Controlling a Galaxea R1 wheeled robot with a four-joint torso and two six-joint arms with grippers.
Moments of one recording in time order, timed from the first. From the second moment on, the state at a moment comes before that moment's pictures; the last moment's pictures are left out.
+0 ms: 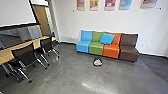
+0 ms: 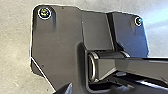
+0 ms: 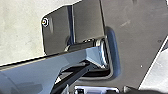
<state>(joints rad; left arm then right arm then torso) 1.50 3.04 -2.69 -0.02 -0.07 0.10 -1.58 2.95 -2.47 0.14 0.09 0.06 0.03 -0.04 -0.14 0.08</state>
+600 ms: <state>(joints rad) 1.50 3.03 -2.69 -0.02 -0.07 0.10 -1.58 2.95 -2.47 0.14 0.09 0.06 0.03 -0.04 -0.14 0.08</state>
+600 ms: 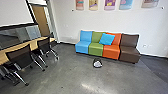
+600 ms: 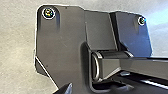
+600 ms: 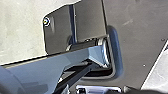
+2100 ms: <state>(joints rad) 1.50 3.03 -2.69 -0.01 -0.07 0.10 -1.59 2.96 -2.48 0.14 0.09 0.06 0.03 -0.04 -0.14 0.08</state>
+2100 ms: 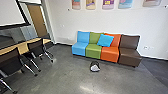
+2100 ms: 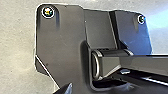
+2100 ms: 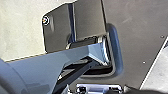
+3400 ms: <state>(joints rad) 1.50 3.04 -2.69 -0.01 -0.07 0.10 -1.58 2.96 -2.49 0.14 0.09 0.06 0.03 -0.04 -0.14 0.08</state>
